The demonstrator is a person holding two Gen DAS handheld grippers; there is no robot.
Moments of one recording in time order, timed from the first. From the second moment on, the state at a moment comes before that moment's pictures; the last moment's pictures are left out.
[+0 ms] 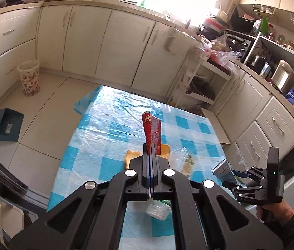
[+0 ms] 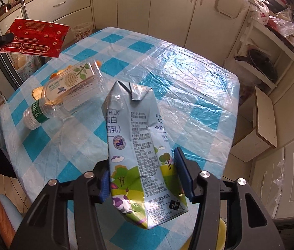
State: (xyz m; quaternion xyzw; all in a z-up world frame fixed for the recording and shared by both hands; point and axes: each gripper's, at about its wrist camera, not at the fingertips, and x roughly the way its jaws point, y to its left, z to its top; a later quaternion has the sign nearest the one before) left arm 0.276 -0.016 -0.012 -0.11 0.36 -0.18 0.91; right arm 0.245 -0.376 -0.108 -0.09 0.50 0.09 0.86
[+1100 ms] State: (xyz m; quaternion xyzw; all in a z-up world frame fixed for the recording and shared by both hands) left arm 0.140 -0.382 -0.093 0.08 0.46 -0.41 0.78; right arm 0.131 -0.608 -0.158 0.07 0.58 -0.21 0.78
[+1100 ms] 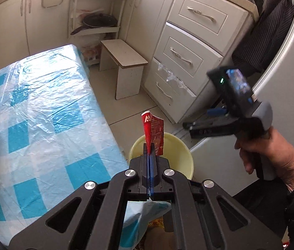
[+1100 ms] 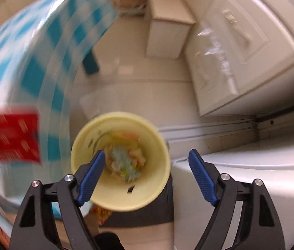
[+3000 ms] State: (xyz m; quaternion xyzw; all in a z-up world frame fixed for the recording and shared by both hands) left arm 0.342 -0.053 -0.098 -0.06 0.52 -0.04 0.85; right arm 0.242 -0.311 -0.071 0.03 0.47 0.14 0.87
